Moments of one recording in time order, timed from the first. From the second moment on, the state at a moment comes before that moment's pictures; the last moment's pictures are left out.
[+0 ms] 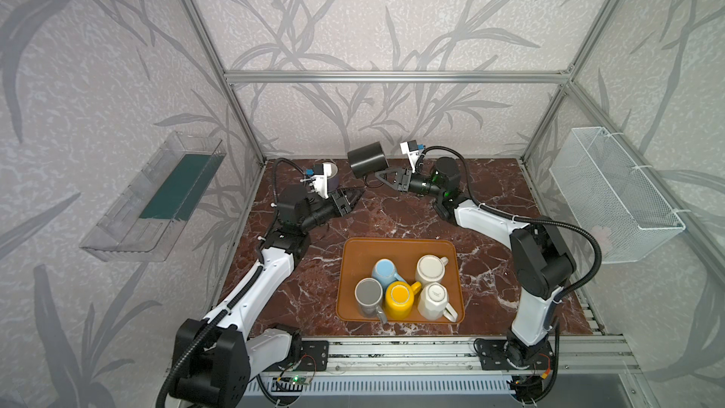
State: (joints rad) left arm -0.17 1.17 0.77 0.33 0.67 -0.79; right arm 0.52 1.88 1.30 0.74 -0.82 1.00
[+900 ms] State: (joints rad) left arm -0.12 1.36 0.75 0.84 0.87 -1.10; right arm 0.59 1.92 1.29 0.93 -0.80 1.08
